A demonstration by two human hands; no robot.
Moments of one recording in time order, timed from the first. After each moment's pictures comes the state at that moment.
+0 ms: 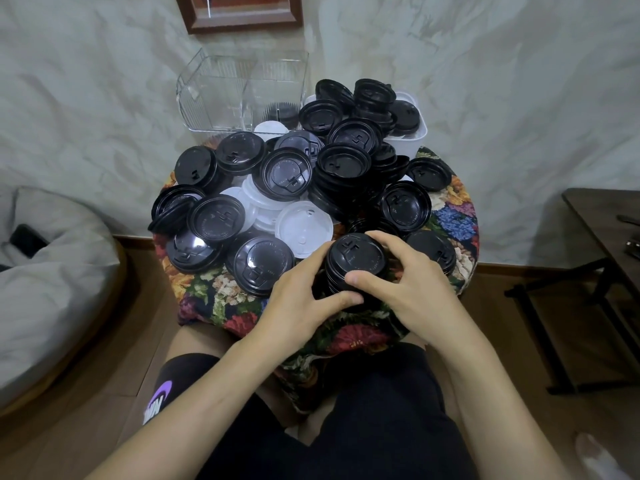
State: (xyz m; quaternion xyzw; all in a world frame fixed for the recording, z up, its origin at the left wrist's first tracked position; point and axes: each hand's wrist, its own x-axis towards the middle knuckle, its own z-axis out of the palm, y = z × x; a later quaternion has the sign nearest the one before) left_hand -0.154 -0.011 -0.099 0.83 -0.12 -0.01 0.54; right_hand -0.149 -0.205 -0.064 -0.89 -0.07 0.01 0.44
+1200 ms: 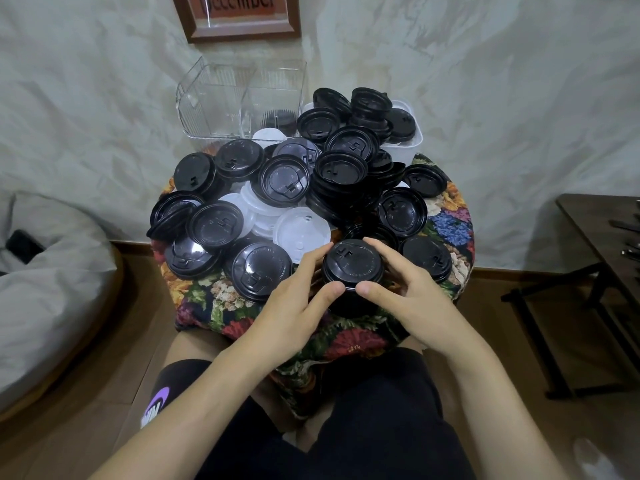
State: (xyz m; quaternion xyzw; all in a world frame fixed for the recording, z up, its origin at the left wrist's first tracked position) left_hand -0.157 0.001 -0.103 0.85 -0.14 -0.04 0.51; right_hand -0.146 -0.222 -0.077 -0.83 -0.13 0.08 0.54
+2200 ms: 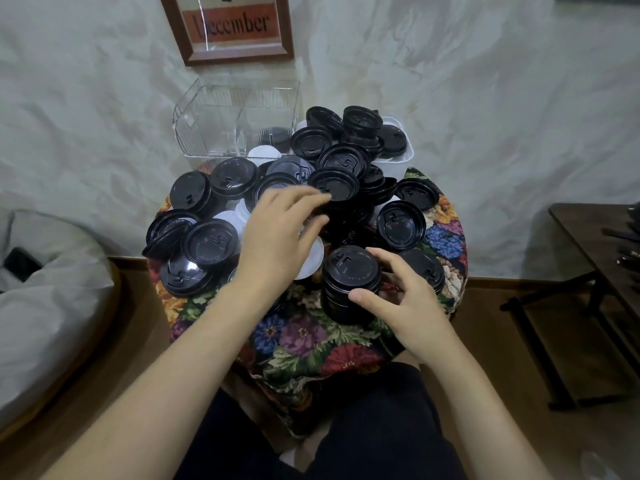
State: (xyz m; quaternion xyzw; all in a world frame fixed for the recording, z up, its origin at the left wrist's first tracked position) left_hand -0.070 0.001 -0.051 0.89 -0.19 0.34 0.25; right_hand -0.144 -0.218 -0.078 -0.84 -0.08 0.00 0.54
